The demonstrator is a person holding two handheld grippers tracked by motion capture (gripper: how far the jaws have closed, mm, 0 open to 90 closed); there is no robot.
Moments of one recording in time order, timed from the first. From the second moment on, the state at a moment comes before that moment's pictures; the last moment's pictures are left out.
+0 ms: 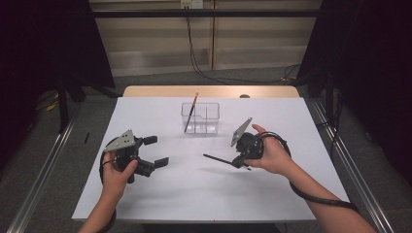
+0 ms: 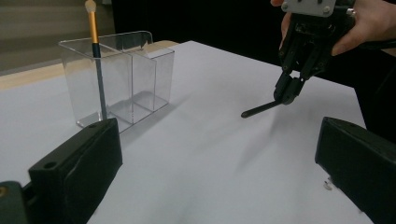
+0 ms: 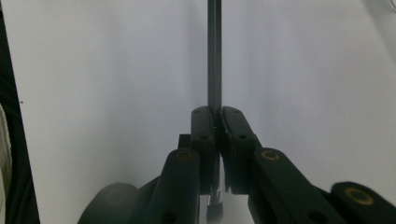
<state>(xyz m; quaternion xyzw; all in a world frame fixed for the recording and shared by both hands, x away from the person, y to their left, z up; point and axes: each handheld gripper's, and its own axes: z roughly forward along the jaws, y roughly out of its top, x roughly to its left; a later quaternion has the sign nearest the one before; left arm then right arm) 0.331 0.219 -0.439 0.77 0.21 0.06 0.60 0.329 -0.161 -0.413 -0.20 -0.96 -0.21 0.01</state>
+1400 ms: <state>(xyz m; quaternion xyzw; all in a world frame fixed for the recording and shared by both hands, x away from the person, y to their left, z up) 0.350 0.148 -0.433 0.81 0.15 0.03 0.56 0.324 -0.138 -0.412 -0.16 -0.97 -0.21 0.02</state>
